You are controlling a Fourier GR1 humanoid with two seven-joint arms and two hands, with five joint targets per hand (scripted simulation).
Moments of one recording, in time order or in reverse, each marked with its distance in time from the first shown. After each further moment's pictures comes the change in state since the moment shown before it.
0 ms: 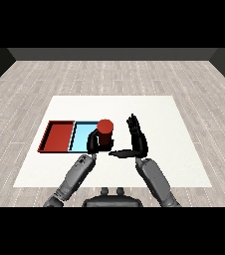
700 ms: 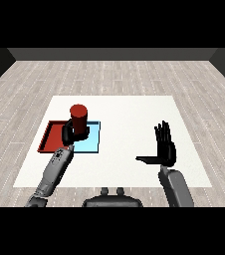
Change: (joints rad) left arm -0.010 0.237 0.205 -0.086 -0.038 -0.034 0.149; right arm 0.260 -0.153 -0.218 -0.181 -0.137 0.155 -0.020
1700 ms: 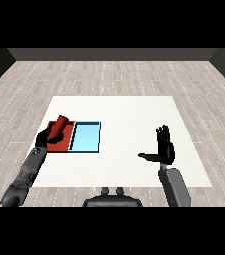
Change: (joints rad) left arm -0.160 0.269 0.087 0.835 -0.200 -0.104 0.194; right arm 0.000 0.019 -0.077 0.205 -0.017 0.069 -0.110
